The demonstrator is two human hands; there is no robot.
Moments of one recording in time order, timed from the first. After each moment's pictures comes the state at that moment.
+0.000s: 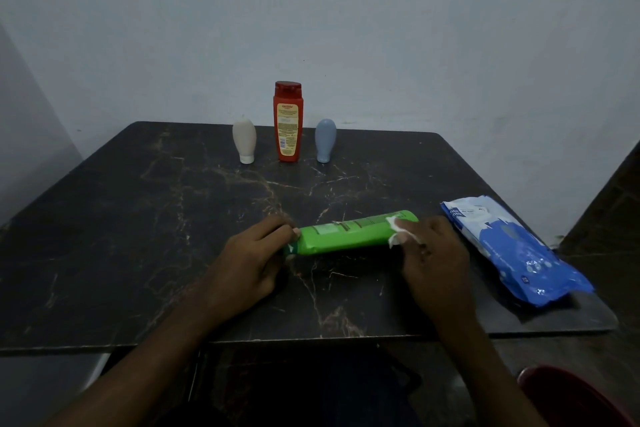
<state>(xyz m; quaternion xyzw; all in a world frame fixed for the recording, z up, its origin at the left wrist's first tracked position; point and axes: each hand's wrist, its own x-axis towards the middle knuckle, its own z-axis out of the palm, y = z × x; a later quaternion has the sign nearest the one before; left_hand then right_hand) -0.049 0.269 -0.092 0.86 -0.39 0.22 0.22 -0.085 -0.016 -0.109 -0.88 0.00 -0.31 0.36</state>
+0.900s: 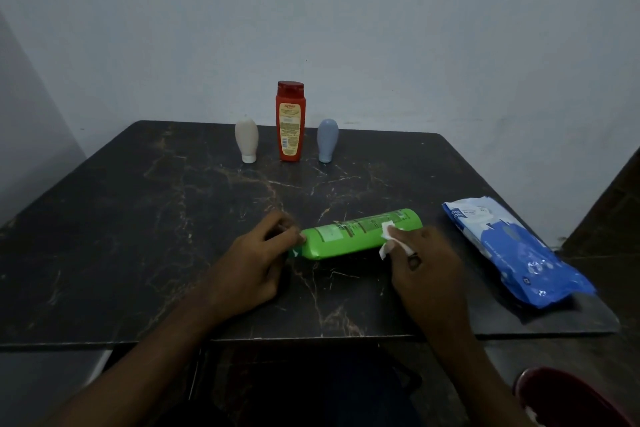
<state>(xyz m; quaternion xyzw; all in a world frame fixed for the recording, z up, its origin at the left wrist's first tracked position) -0.047 0.270 -0.095 0.87 -0.40 0.19 0.22 -0.098 0.002 -0.108 -0.88 0.03 -0.29 0.39</state>
